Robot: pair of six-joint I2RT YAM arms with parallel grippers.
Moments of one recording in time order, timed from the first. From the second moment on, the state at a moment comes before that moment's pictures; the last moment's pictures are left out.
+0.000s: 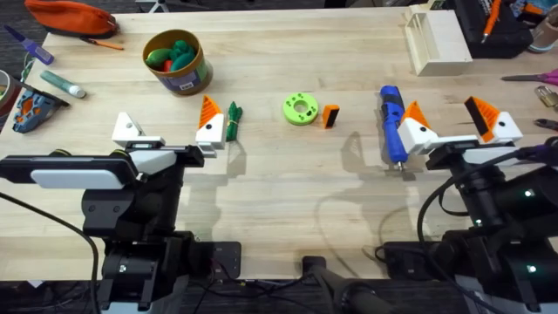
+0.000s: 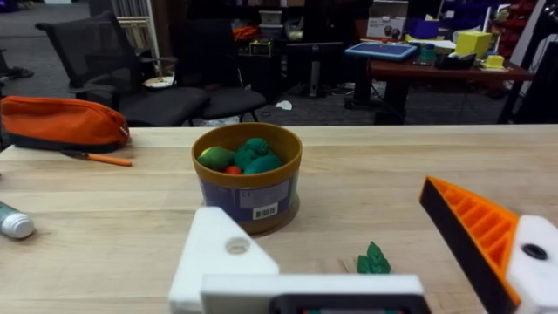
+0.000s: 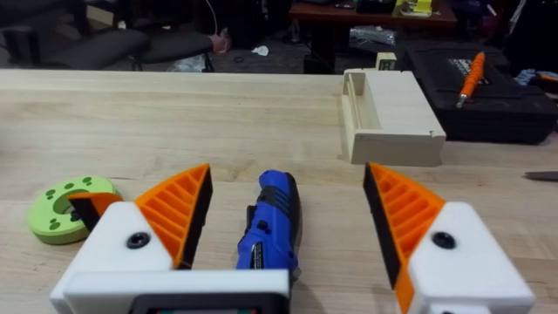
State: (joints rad) left arm -0.01 0.00 0.01 -0.02 0.00 -0.02; right arm 0.00 0.00 0.01 -0.10 -0.02 0.00
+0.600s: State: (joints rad) left arm -0.01 0.00 0.01 -0.02 0.00 -0.02; right arm 0.00 0.00 0.01 -0.08 -0.02 0.00
